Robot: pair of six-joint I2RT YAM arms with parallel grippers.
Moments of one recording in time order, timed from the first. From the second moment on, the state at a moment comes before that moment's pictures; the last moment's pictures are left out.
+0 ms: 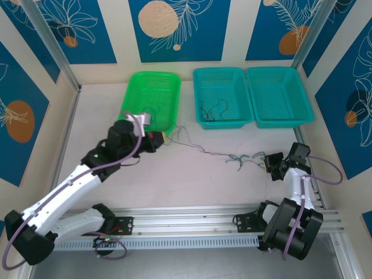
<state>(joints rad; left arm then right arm) -0.62 0.97 0.96 -0.40 0.19 -0.66 -0.50 1.02 0.48 -0.55 -0.41 0.89</state>
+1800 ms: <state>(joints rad) -0.58 1.01 1.24 -0.47 0.74 -0.45 0.66 1.25 0.91 0.15 -0.66 -0.12</state>
